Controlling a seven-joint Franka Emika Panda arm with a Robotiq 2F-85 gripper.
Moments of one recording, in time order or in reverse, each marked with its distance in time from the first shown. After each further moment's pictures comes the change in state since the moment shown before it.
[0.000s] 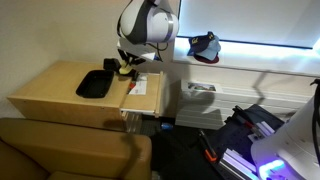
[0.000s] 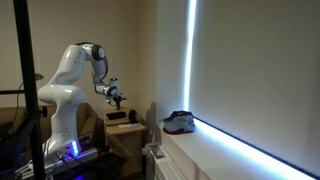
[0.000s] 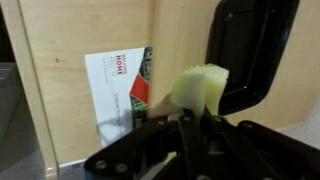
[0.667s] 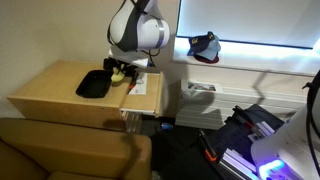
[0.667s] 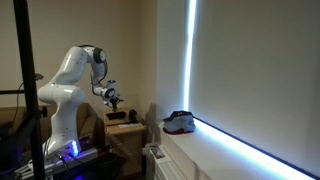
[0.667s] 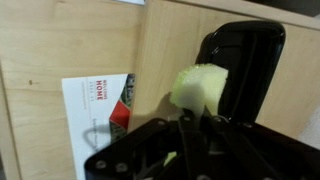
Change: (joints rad) arm 0.031 0.077 0.035 0.059 0.006 -0.006 -0.051
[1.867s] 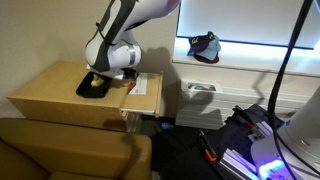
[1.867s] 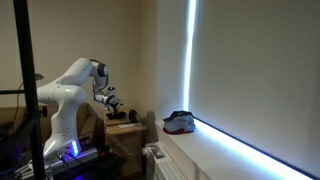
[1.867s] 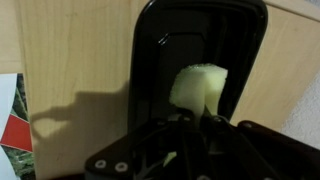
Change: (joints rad) arm 0.136 0.358 -0.064 0.413 0.024 0.075 -0.012
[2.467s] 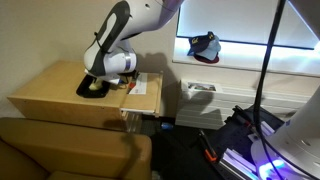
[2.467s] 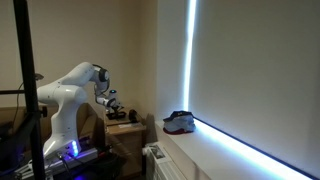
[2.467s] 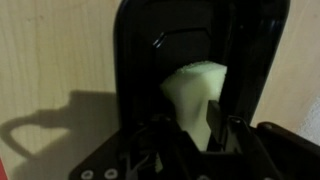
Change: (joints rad) arm 0.002 0.125 0.001 0.149 0.043 -0.031 0.031
